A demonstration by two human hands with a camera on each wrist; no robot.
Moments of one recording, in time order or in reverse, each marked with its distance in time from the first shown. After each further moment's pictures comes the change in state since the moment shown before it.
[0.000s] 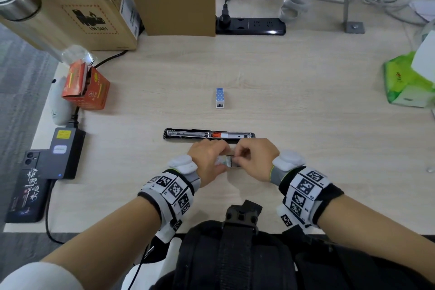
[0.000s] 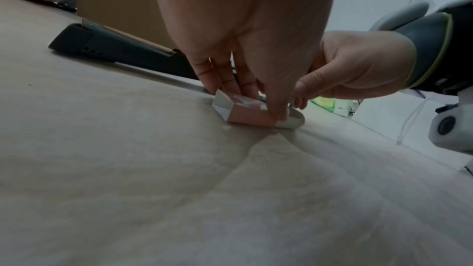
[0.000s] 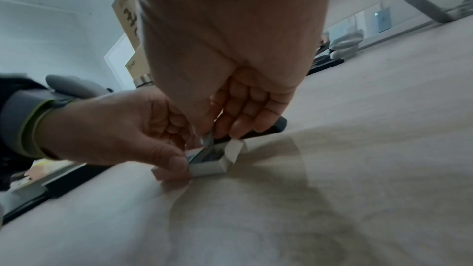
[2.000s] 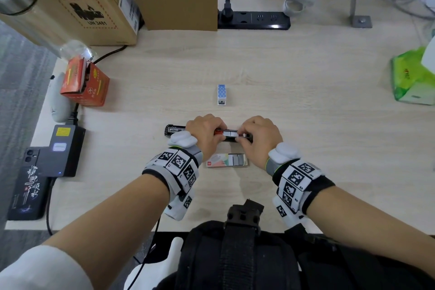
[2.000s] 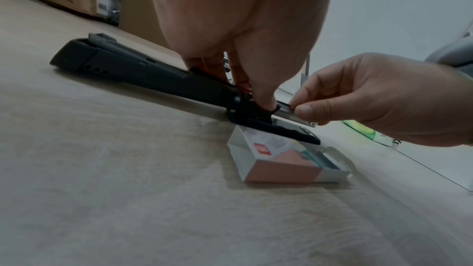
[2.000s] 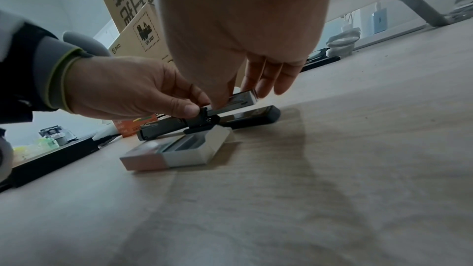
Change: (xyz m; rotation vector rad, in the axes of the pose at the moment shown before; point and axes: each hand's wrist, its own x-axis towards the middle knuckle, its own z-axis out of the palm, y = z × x) left_hand 0.039 -0.009 -0.020 0.005 0.148 -0.154; right_hand 0.025 0.009 0.005 -0.070 0.316 -0.063
